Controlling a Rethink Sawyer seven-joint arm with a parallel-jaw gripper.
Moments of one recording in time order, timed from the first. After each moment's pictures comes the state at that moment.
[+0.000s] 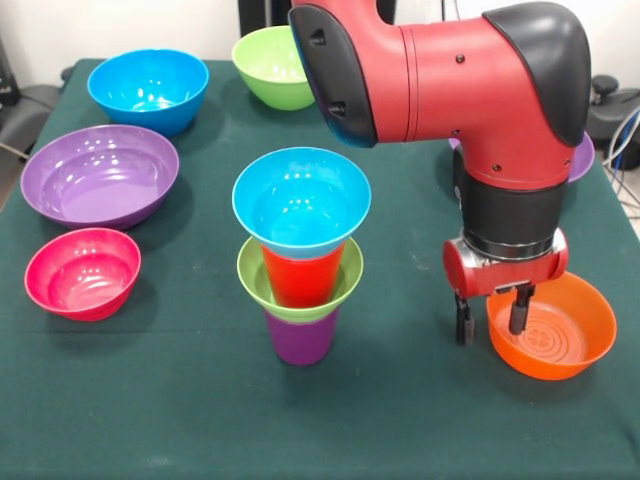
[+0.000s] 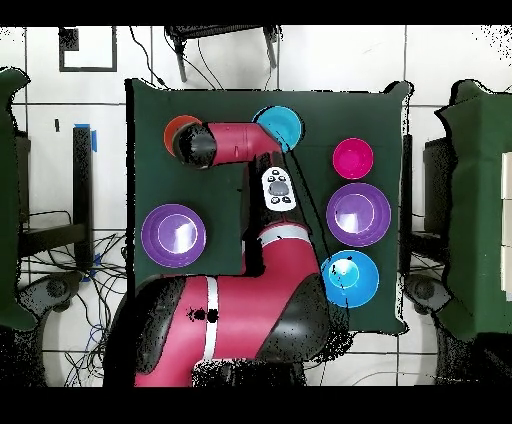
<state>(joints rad) -0.14 -0.20 0.21 1.05 -0.19 0.54 1.57</state>
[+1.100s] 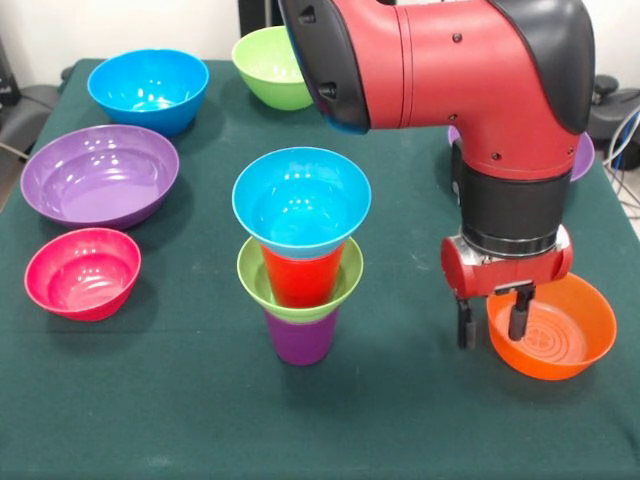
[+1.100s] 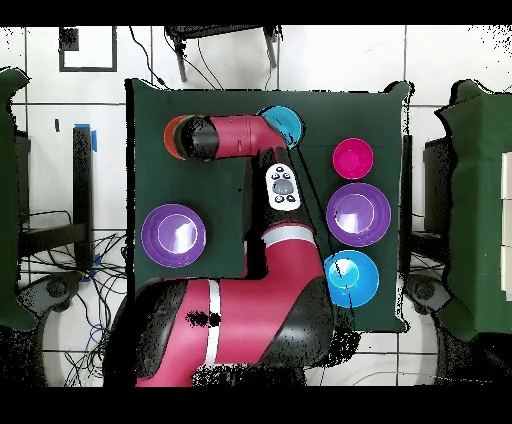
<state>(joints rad) -0.15 -0.23 0.21 1.04 -0.19 0.55 1.57</state>
